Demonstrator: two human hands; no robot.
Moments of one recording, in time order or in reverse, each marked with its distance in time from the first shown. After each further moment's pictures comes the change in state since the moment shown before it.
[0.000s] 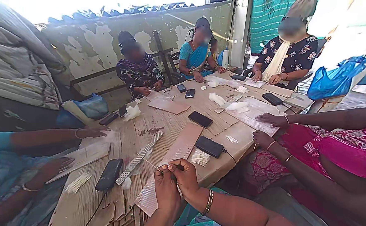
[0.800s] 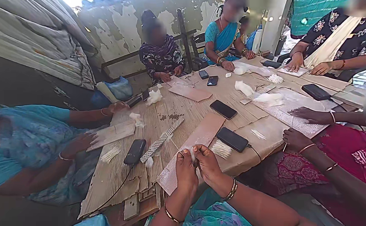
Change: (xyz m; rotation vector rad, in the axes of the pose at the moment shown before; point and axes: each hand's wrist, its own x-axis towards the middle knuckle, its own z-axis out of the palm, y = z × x) left_hand 0.018 0.007 -0.003 -0.002 0.028 -0.179; right_hand 0.019 0.002 0.002 0.167 -0.046 0.243
